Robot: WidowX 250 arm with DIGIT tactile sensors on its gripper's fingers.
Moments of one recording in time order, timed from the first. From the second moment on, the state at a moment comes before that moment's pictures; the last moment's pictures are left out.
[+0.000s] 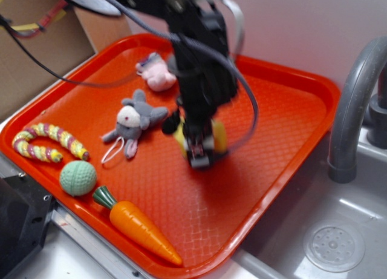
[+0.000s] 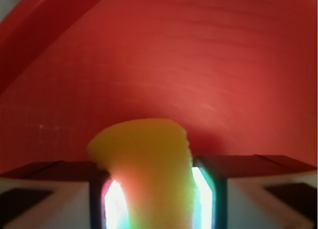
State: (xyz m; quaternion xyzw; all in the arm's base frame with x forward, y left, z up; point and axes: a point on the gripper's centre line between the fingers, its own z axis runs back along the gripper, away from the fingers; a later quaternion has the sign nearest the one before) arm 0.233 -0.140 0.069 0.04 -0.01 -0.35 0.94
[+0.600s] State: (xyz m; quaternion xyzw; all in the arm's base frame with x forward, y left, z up) arm 0.223 -0.066 0.156 0.07 0.03 0.01 1.00
